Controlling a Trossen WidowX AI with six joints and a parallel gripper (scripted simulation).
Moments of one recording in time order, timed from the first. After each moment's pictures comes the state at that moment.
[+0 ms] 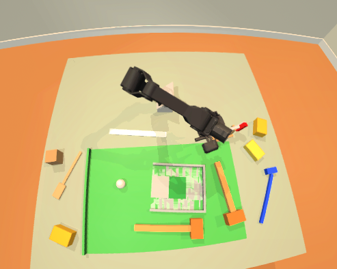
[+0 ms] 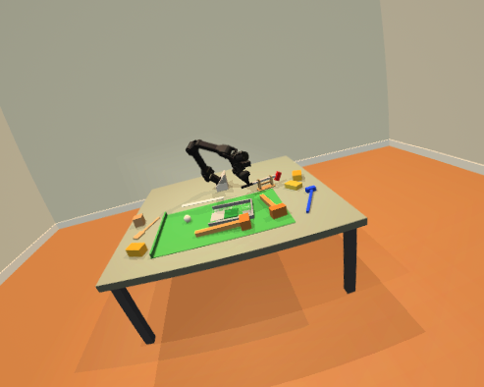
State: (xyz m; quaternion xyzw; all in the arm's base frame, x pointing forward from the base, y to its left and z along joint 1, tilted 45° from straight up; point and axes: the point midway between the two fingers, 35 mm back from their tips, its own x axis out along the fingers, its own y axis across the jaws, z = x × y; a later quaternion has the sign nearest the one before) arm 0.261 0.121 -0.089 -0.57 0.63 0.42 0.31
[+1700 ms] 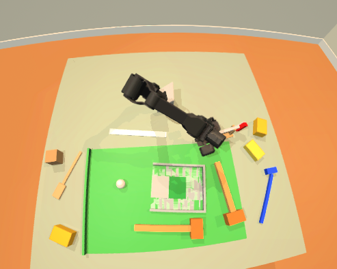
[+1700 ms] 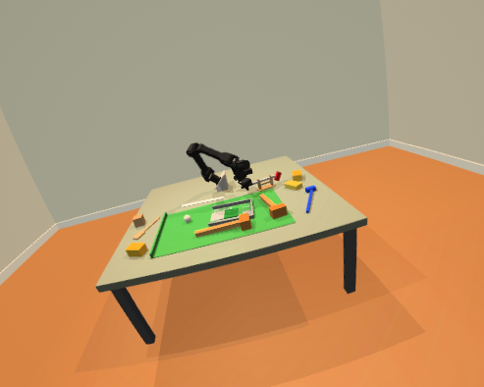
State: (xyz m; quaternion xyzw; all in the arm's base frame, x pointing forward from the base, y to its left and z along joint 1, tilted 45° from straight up) arm 0.254 0.086 -0.125 -0.57 0.64 0.42 0.31
